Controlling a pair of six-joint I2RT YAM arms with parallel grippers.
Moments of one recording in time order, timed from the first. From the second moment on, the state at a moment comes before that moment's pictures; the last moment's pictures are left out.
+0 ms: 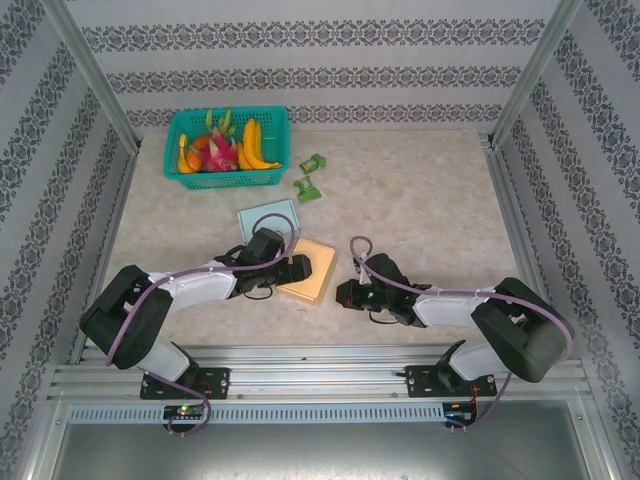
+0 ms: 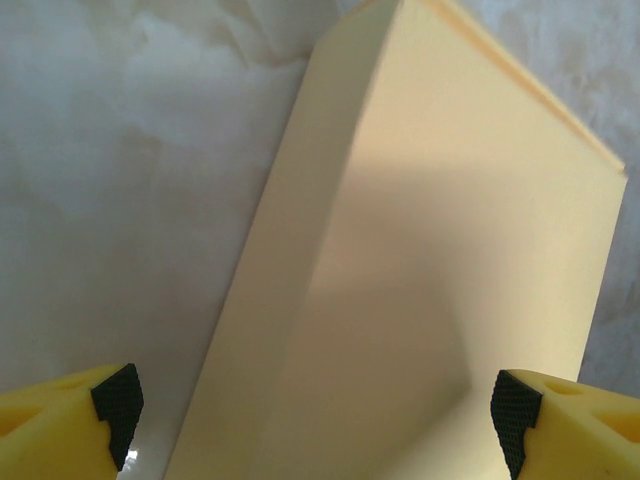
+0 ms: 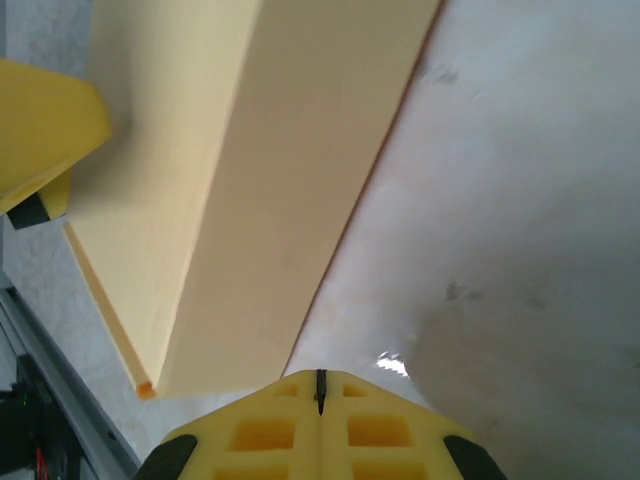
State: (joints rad) left arm -0.62 1.51 0.68 -0.08 0.12 -0.80; right arm 0.73 1.41 0.37 0.29 -0.34 0.88
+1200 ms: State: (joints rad) left arm -0.85 1.54 0.68 -0.07 -0.23 -1.02; right arm 0.89 1.56 0.39 0.47 -0.16 1.12
